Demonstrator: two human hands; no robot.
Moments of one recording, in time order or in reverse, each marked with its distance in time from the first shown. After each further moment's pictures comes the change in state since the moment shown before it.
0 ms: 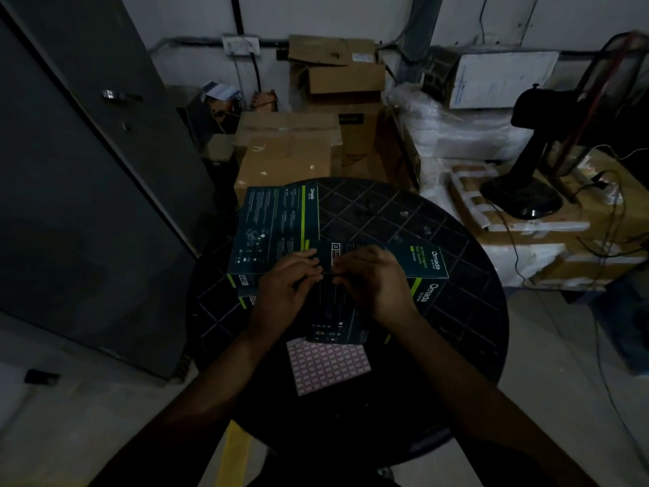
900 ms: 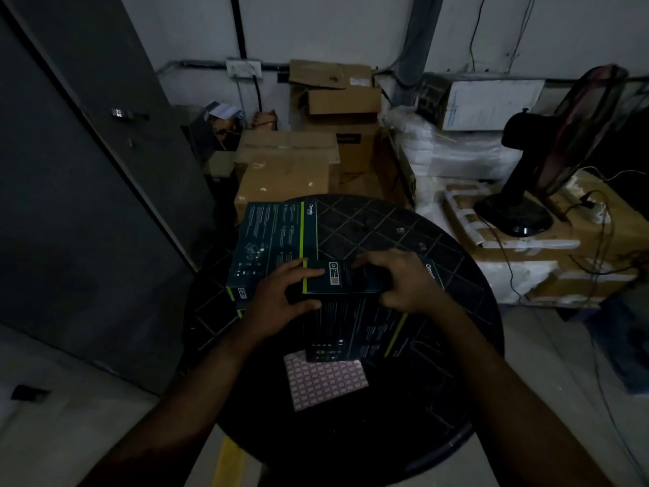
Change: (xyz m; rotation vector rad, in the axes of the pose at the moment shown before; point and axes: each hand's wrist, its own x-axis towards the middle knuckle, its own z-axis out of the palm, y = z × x) left_hand 0.006 -0.009 -0.022 -0.028 -0.298 -0.239; right_hand 0.020 0.029 -0.058 -0.015 -0.409 0.110
